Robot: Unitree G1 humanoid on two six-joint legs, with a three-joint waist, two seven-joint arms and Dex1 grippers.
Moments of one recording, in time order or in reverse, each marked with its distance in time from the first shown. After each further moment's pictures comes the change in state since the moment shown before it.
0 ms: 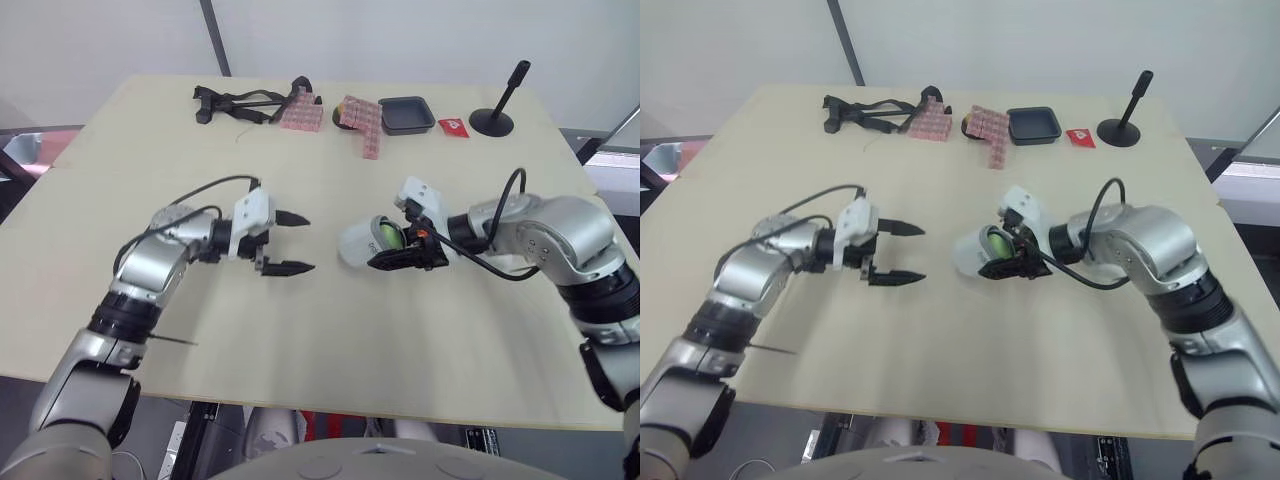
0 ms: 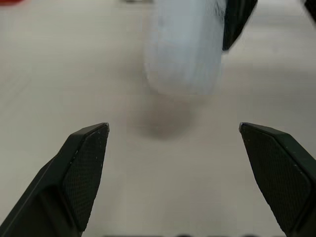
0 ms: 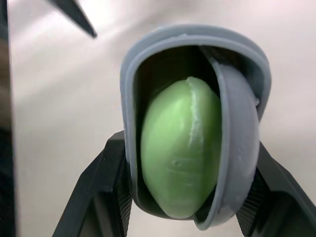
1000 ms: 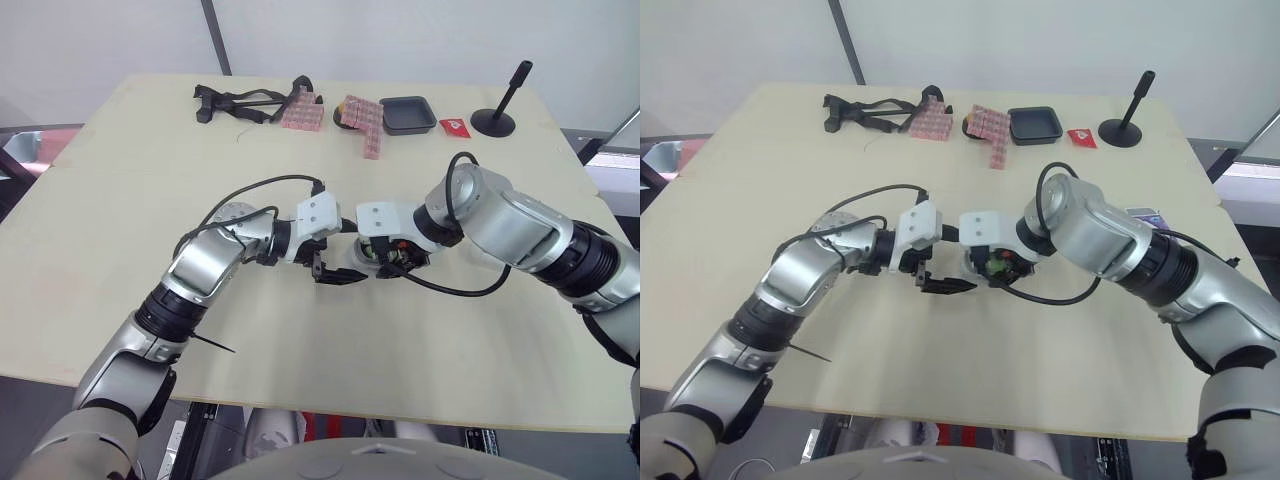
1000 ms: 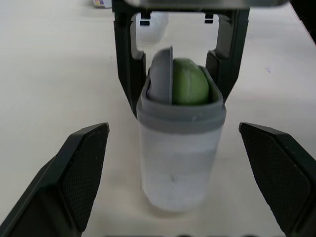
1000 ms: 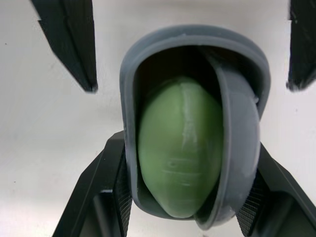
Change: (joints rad) left arm 0.006 -0.133 -0.161 -0.149 0.141 0.061 0.164; right arm -0.235 0.030 0.417 0.026 -0.459 -0.154 0.297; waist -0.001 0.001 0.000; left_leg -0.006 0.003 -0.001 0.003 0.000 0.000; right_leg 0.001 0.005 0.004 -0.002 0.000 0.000
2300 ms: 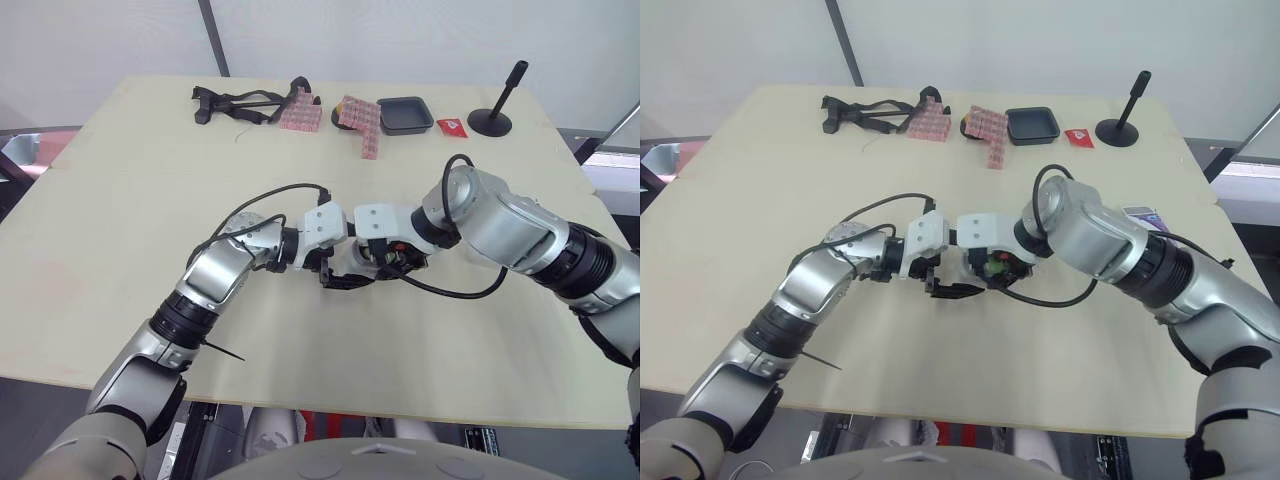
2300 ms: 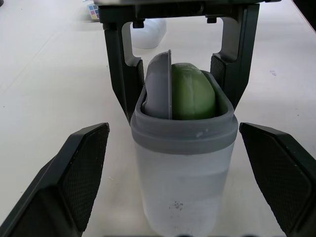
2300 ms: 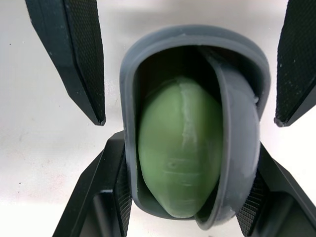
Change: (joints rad) left arm 0.028 -0.054 -0.018 0.068 0.042 -0.109 0.008; right arm 0.007 0.016 0.000 -0.006 -0.016 0.012 0.006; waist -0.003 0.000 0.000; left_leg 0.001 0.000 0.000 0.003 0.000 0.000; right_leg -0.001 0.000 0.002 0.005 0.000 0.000
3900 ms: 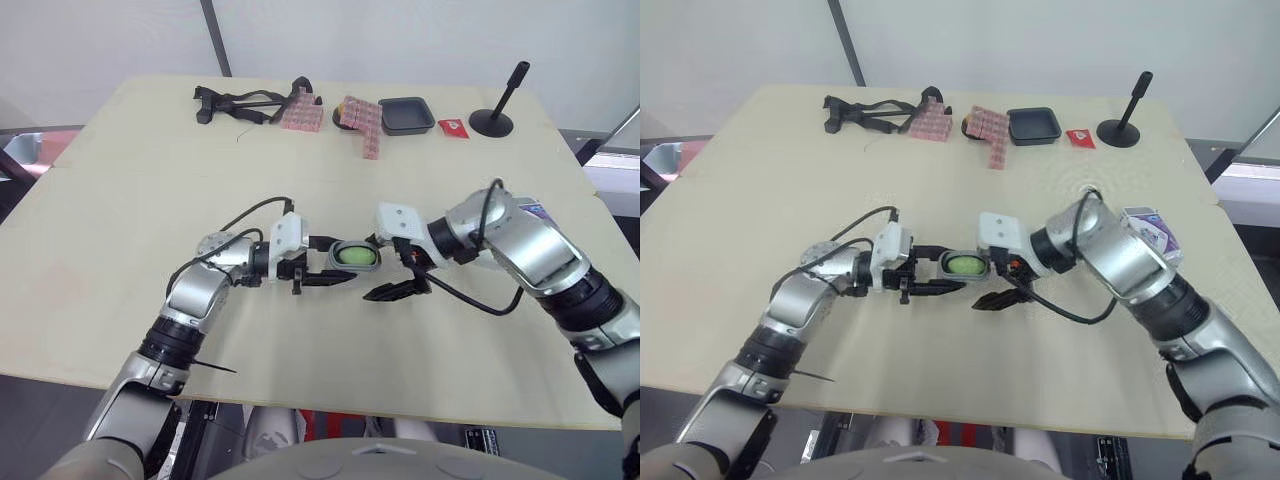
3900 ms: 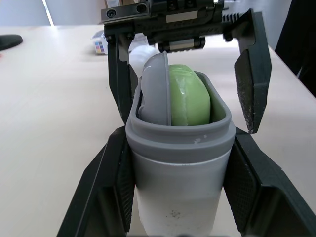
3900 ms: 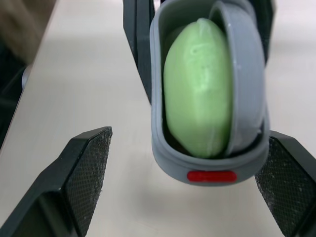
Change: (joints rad) left arm 0.177 -0.034 0.166 0.119 -0.113 -0.318 -0.140; right arm 0.416 0.083 -0.428 0.083 0.186 -0.391 0.022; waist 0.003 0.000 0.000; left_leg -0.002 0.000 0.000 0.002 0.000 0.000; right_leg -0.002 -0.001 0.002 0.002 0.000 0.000
